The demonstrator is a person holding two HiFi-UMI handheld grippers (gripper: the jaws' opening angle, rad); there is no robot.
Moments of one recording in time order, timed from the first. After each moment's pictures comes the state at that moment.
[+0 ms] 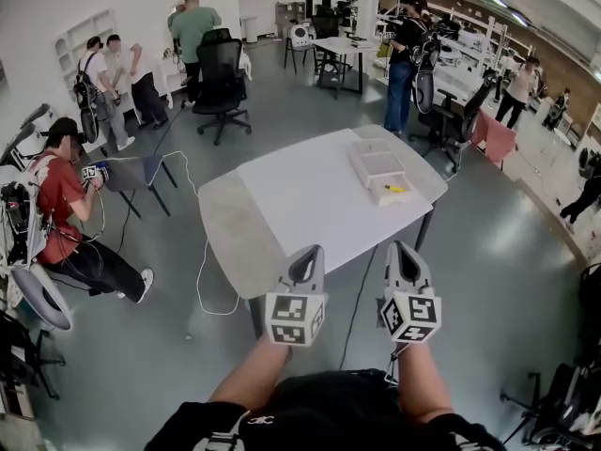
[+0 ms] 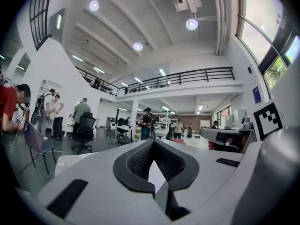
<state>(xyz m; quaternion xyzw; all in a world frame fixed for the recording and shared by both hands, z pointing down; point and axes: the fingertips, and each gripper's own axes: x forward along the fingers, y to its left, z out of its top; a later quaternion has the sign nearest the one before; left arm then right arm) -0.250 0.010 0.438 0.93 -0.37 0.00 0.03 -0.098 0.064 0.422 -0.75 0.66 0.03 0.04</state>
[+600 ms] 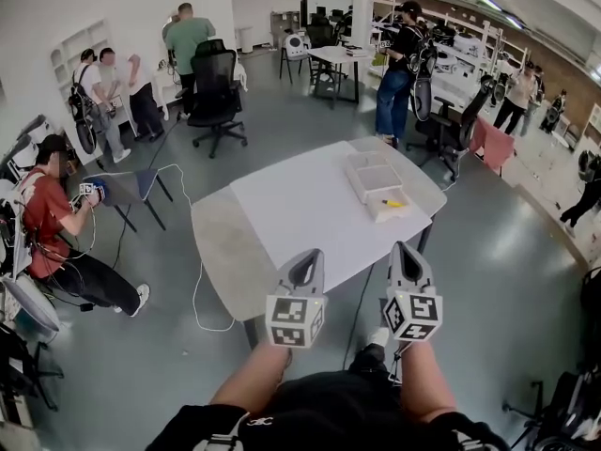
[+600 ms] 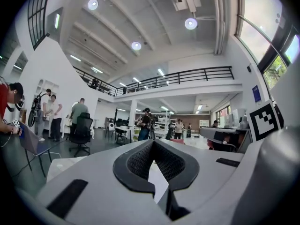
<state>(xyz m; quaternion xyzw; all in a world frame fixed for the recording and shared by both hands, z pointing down) -0.213 -0.037 0.440 0.93 -0.36 0.00 0.02 -0.052 0.015 0.424 -0.76 0.65 0.04 0.03</state>
